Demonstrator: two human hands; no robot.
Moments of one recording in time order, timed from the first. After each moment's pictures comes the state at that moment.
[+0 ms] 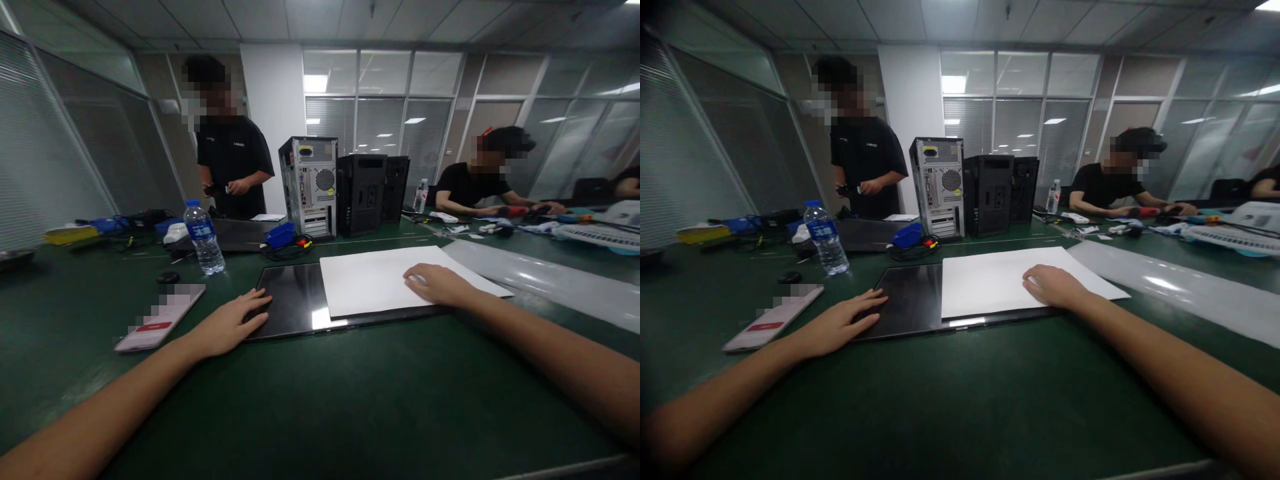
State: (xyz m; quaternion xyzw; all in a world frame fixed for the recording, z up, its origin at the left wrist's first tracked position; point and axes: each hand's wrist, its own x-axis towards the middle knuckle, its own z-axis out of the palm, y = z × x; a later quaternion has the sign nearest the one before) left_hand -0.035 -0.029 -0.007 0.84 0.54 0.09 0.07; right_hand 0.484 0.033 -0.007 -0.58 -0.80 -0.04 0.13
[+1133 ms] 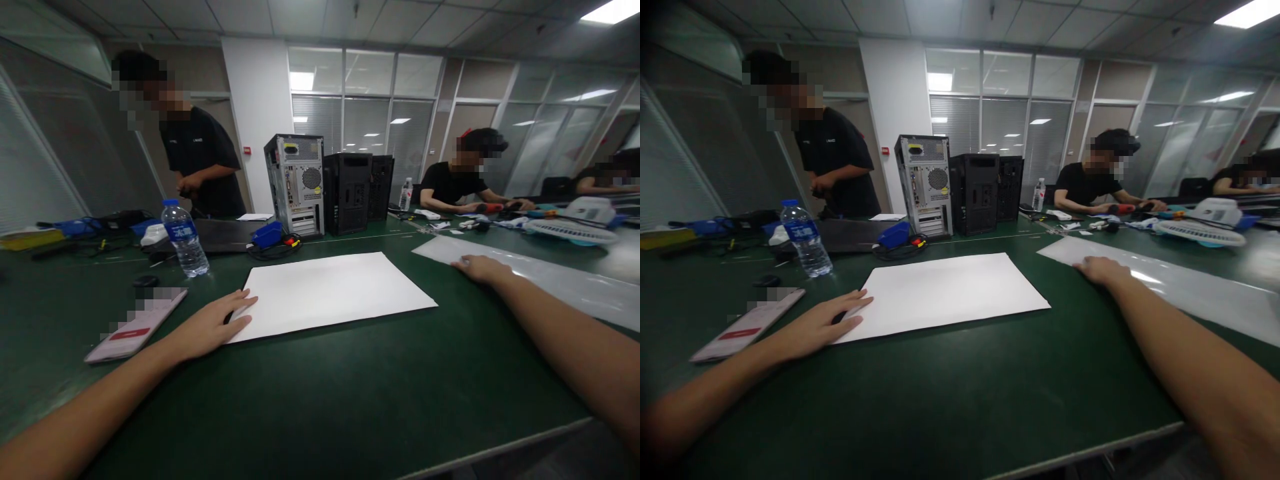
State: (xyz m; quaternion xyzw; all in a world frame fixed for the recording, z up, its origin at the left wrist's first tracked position) left_hand -0.039 -0.025 -0.009 0.83 0.54 0.09 0.06; right_hand 0.671 0.070 -0.028 -0.82 -0.56 -0.06 0.10
